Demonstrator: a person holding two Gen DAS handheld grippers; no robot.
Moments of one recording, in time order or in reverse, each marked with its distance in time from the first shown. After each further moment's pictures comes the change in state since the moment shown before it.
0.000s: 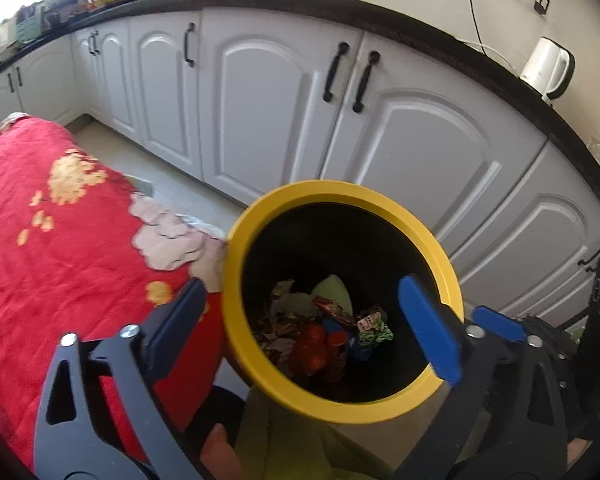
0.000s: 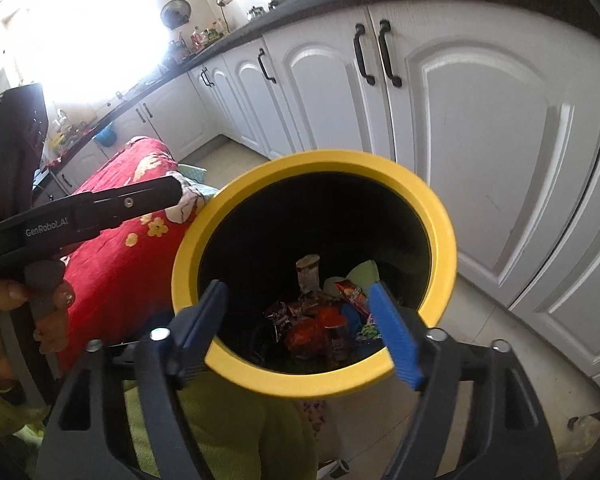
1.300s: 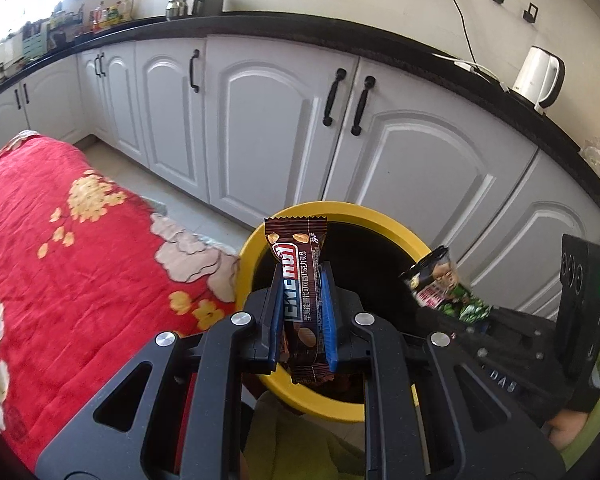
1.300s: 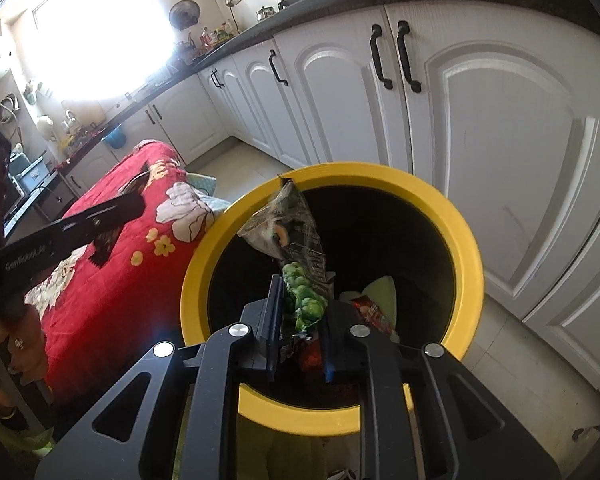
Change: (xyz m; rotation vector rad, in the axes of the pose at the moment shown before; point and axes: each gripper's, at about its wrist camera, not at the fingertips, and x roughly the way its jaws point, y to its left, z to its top) left arm -0.016 -0.002 -0.001 0.029 -0.075 0.003; right arm 0.025 0.003 0.017 0.006 0.009 0.047
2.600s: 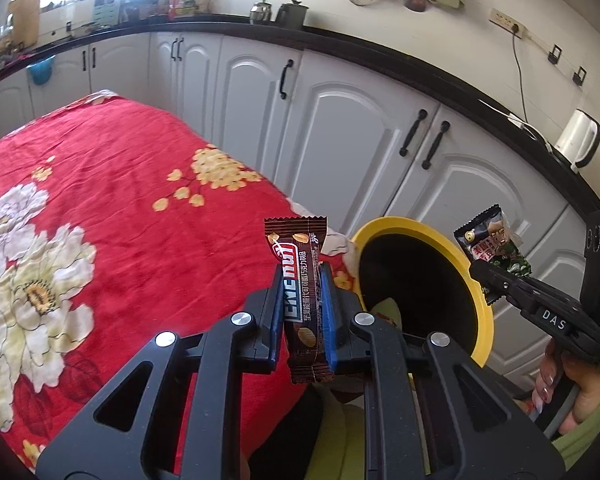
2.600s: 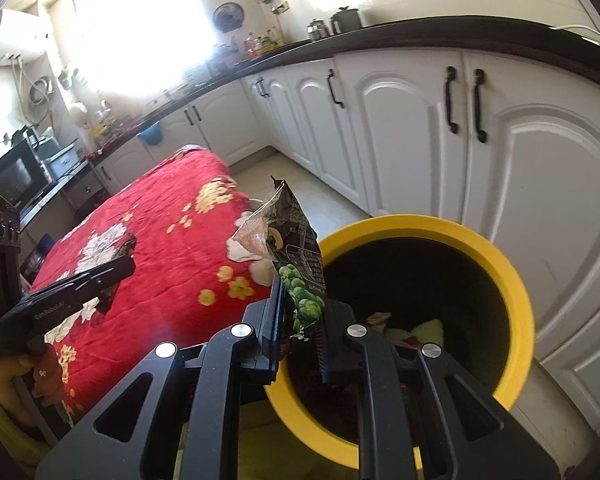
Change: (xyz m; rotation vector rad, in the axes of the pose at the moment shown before) left arm -0.072 0.088 -0.031 -0.190 -0.072 0.113; right arm -0.001 0.064 0.040 -0.100 -0.048 0.080
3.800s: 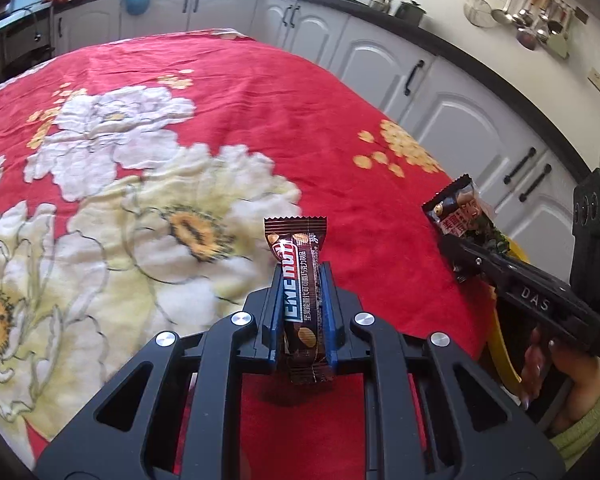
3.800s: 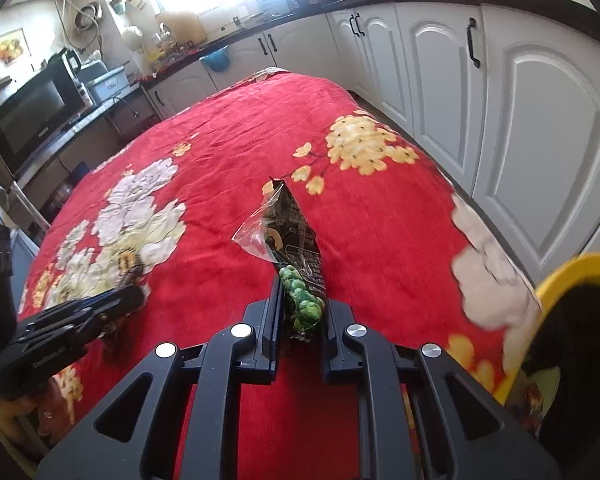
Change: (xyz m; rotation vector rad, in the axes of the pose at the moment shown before) left arm -0.008 0.145 -0.036 -0.265 0.054 0.174; right arm 0.154 0.143 0.013 -0.181 0.217 0.200
